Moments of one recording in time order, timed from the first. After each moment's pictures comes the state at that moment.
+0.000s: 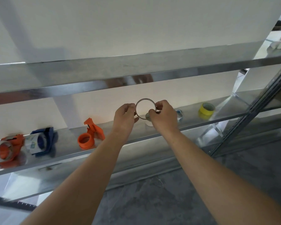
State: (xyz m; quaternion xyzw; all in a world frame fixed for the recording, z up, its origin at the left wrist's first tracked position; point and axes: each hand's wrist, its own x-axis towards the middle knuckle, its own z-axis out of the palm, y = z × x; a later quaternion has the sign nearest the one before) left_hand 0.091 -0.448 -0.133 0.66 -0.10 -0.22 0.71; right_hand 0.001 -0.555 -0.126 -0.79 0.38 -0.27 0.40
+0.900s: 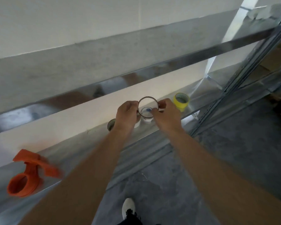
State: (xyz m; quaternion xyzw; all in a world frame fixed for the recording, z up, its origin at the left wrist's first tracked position) left_hand 0.106 -0.672 -0.190 0.69 -0.14 -0.34 0.62; right_hand -0.009 -0.756 -0.187 -0.74 0.51 -0.25 0.37
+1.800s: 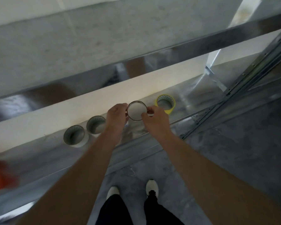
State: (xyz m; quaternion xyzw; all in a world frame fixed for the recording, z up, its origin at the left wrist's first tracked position) left_hand 0.059 -0.846 -0.249 0.72 0.02 -0.34 0.60; right_hand -0.043 -0.935 -0.270 -0.75 0.48 -0.13 0.44
